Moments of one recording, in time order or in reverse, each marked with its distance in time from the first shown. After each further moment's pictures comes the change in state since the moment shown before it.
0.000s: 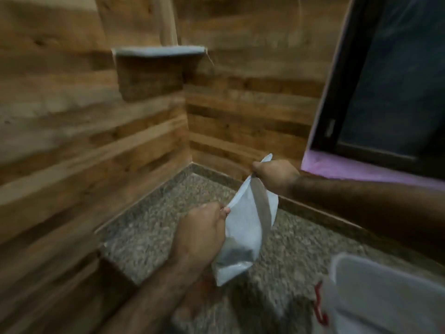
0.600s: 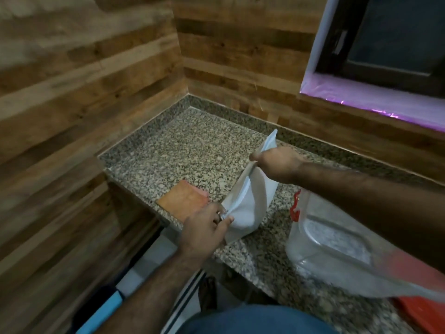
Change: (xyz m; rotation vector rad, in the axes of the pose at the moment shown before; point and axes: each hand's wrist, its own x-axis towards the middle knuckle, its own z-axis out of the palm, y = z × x) left_hand -0.182 0.002 0.094 -0.163 -0.240 -0.243; right_hand -0.128 -0.018 0.113 -0.060 -0.157 -0.179
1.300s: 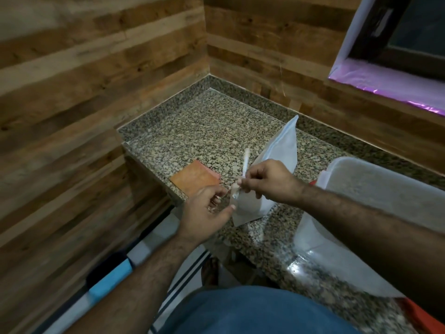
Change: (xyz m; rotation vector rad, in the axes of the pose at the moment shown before) left_hand -0.020 -0.020 -0.001 -0.234 0.137 -0.014; right_hand -0.046 -0.085 0.003 1.060 -0.014 0.059
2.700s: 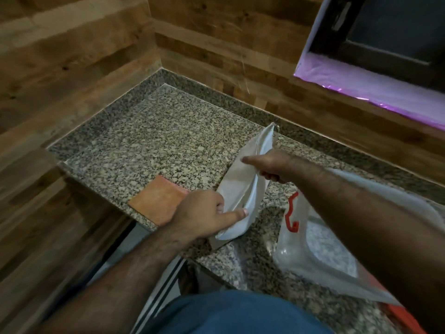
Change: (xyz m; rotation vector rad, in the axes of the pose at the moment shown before) left_hand 0.116 0.021 0.036 0.310 -0.518 0.094; right_hand 0.090 0.077 -0.080 0.001 0.084 0.912
